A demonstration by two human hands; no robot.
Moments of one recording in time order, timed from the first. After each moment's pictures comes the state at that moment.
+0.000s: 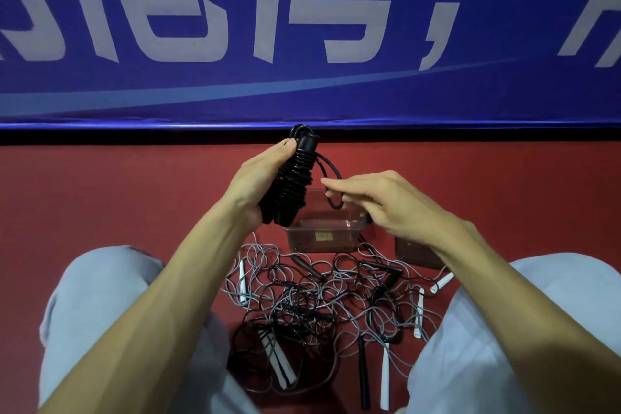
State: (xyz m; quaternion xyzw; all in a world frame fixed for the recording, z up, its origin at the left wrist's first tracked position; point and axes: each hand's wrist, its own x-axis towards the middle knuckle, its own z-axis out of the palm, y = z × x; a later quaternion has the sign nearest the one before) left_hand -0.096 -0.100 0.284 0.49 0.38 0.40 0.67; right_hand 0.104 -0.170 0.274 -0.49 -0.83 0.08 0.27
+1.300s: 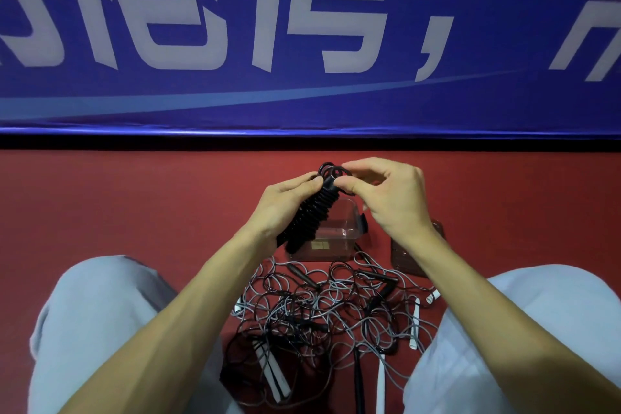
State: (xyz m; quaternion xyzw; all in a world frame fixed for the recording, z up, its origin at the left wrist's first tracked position) left_hand -0.073 -0.106 0.258 0.54 0.38 0.38 0.65; right_hand 0.087 -0.162 0.275 -0.56 -0.60 0.08 0.57
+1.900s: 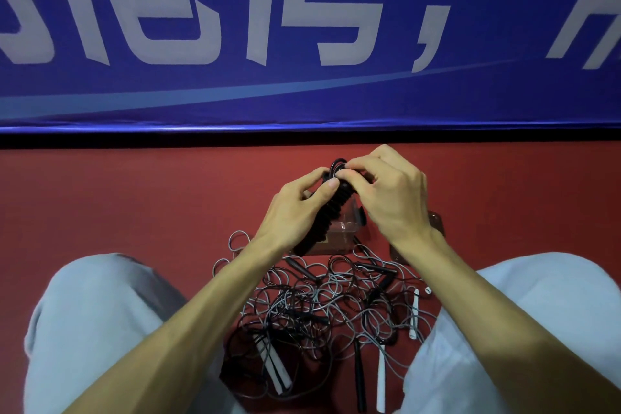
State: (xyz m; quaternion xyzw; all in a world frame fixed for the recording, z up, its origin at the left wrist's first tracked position) left_hand -0.065 -0.123 0.252 0.72 0.34 0.36 0.48; right_hand 0.087 -0.164 0.264 -0.58 -0.63 -0.19 0.48
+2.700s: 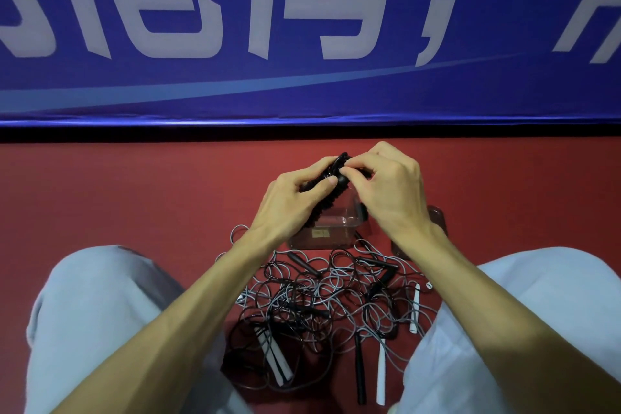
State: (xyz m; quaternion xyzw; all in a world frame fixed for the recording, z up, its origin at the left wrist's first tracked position) left_hand -0.068 -0.113 0.248 0.75 0.36 0.36 0.42; right_hand 0.090 -0.160 0.260 -0.60 -0.63 -0.15 0.47
